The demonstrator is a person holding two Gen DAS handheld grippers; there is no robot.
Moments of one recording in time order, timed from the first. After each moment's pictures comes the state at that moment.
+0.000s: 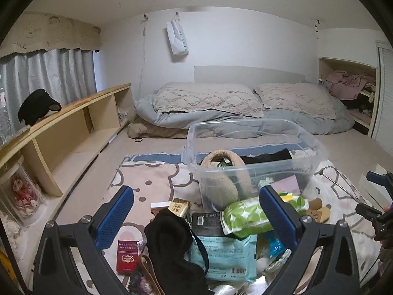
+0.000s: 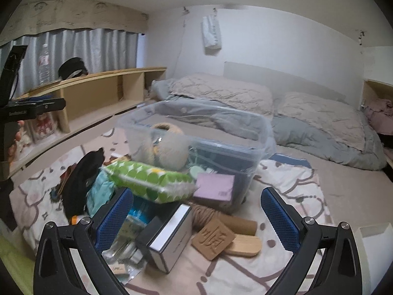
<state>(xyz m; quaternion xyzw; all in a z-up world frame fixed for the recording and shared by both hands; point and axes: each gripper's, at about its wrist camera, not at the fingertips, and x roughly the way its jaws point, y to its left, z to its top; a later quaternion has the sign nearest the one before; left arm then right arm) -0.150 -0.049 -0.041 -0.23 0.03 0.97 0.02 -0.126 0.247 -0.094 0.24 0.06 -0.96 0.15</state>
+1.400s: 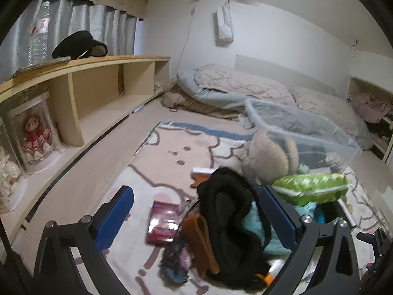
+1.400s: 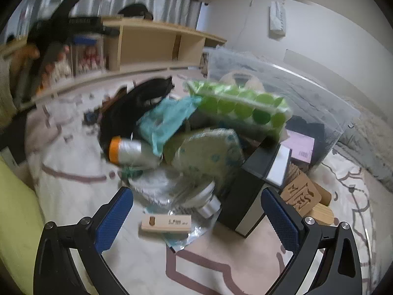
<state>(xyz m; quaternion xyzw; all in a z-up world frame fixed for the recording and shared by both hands) -0.123 -0.163 -0.118 -0.26 -0.05 0.96 -0.05 -0.069 0.144 -0.213 0.28 0.18 -0.91 0.25</state>
